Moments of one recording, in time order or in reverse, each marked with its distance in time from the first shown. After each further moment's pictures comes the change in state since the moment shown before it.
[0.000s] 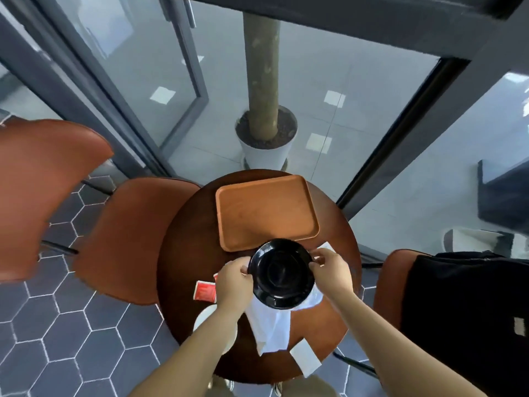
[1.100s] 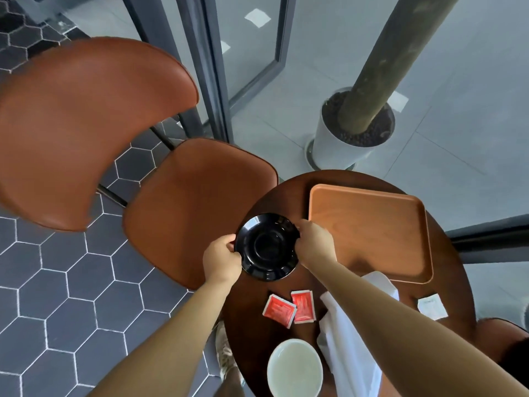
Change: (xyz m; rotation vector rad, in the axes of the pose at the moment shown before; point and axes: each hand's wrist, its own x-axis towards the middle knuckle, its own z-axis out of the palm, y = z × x) left_hand 0.142 -0.191 -0.118 -0.209 0.204 -0.397; right_hand 0.076 -0.181 0.229 -0.530 -0.185 -0.394
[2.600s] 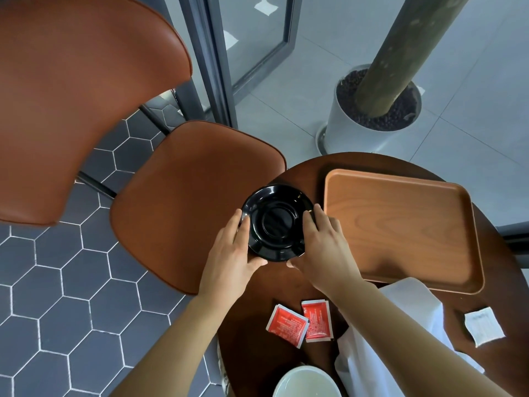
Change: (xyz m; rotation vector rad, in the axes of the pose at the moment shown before) left_hand 0.006 -0.017 0.020 0.576 0.006 0.636; right_hand -0.007 0.017 0.028 -0.243 0.019 -0.254
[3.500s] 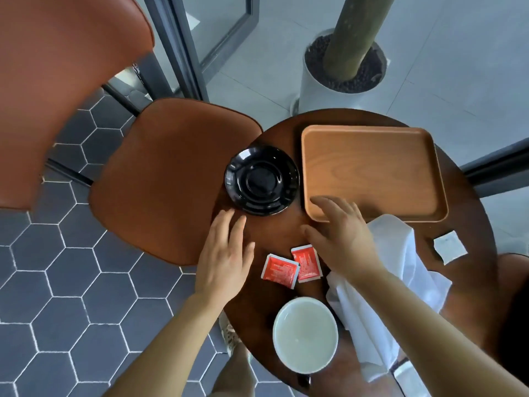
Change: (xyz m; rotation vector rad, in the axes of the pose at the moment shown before) left_hand -0.066 -0.014 0.037 0.026 0.107 0.198; right_hand -0.088 0.015 -0.004 0.321 0.292 0.126
